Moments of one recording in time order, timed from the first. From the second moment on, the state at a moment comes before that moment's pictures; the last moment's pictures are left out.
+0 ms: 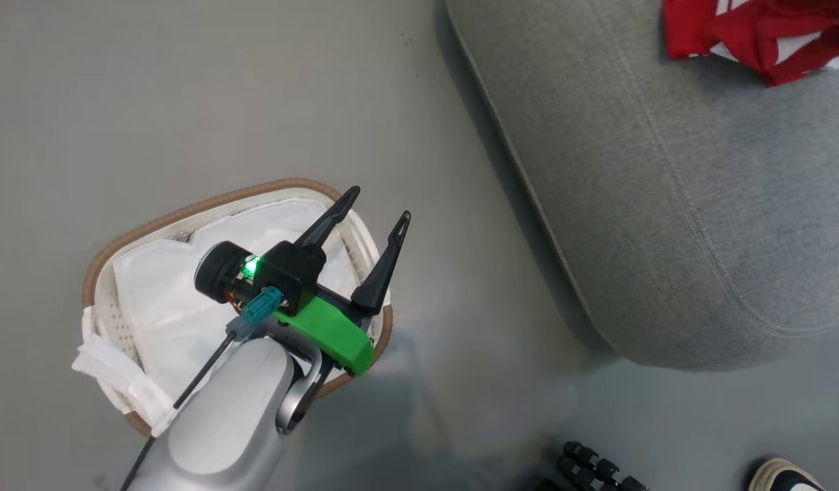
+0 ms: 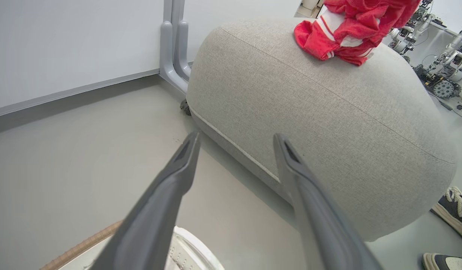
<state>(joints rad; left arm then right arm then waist) -0.53 0.20 -0.65 0.38 -0.41 -0.13 -0.26 -1.06 -0.41 -0.21 0.75 -0.07 0.13 -0.26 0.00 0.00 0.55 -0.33</state>
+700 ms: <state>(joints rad) -0.49 0.17 -0.59 0.39 -0.41 -0.13 -0.26 -0.79 -0.28 -0.43 0.72 -0.16 0.13 -0.26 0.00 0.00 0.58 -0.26</state>
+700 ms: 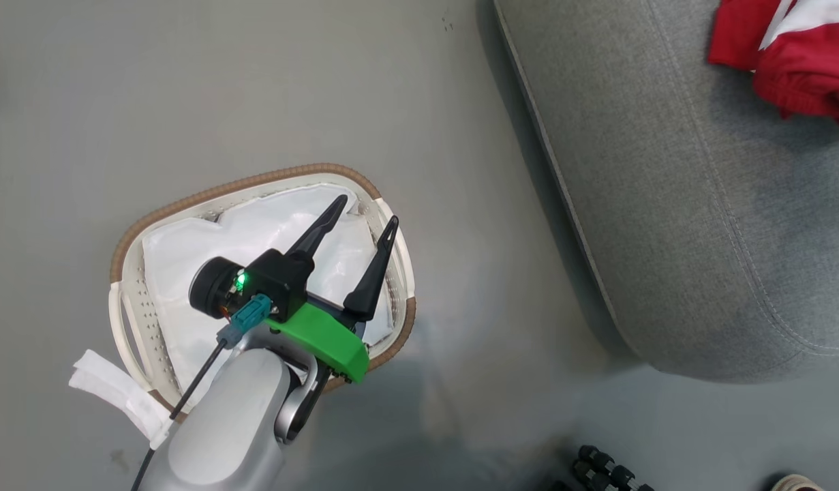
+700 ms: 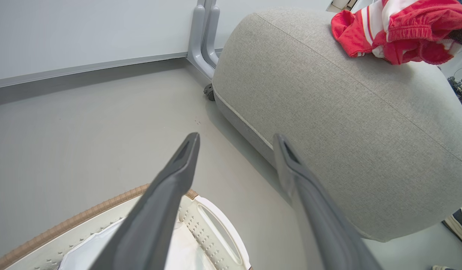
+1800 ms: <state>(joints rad) -0.23 0.07 -0.18 0.39 -0.26 -0.10 -0.26 -0.42 -0.08 -0.10 0.47 0.02 0.13 -0.26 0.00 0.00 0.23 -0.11</state>
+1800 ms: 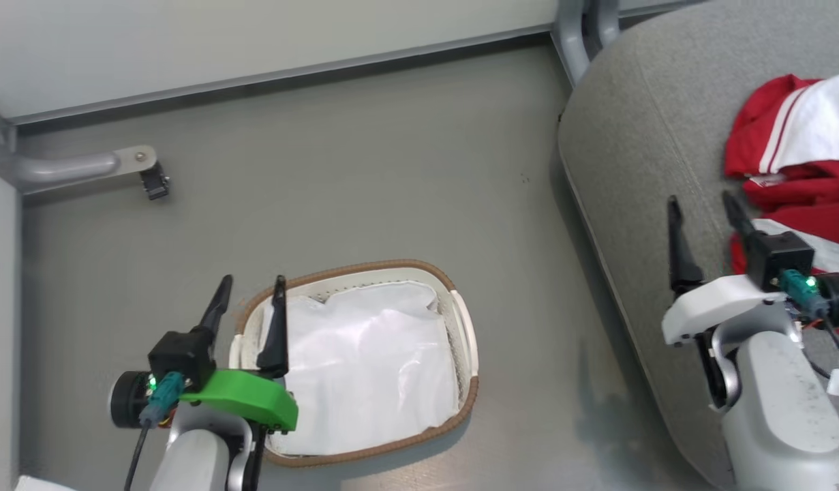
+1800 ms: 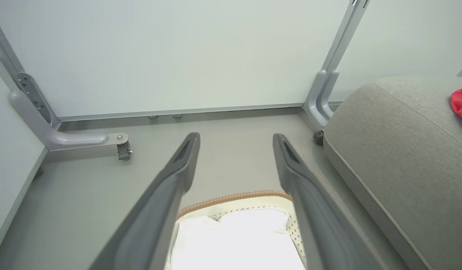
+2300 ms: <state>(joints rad) -0.13 0.05 0.00 0.37 -0.17 -0.06 -0.26 -0.34 -0.05 0.02 0.45 0.06 0.13 -0.26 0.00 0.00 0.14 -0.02</state>
